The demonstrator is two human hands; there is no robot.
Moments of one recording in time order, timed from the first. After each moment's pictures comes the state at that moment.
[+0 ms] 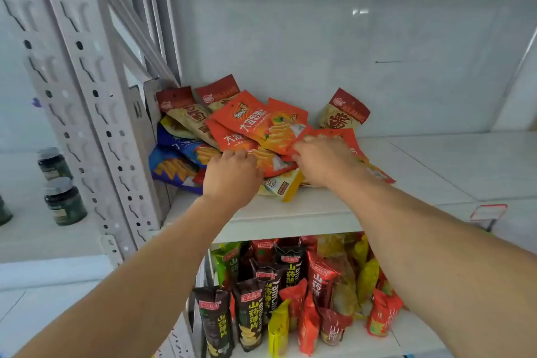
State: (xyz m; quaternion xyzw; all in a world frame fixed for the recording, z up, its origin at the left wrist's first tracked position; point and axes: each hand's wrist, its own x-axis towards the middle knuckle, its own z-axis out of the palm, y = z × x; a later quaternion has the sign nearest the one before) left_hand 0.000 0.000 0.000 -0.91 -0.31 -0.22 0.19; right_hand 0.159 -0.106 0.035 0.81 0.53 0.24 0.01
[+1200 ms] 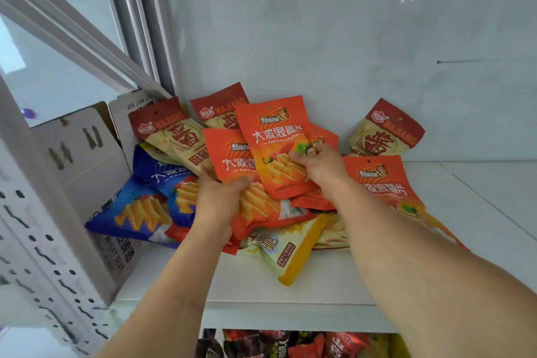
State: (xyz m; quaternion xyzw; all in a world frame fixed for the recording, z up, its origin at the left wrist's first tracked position) left_hand 0.089 0.085 -0.008 -0.51 -0.40 -0.47 -0.60; right_hand 0.297 0.056 -0.005 0.70 0.32 -0.18 -0.61
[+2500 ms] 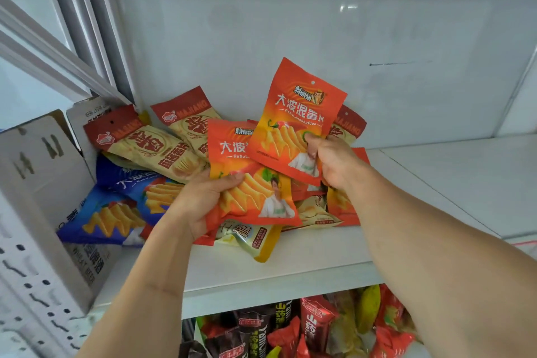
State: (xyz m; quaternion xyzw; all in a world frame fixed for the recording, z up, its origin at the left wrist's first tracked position) left_hand 0.079 0.066 0.007 -0.55 -0.22 -0.28 -0.75; right_hand 0.320 -0.031 0.025 0.63 0.23 -0.25 -0.70
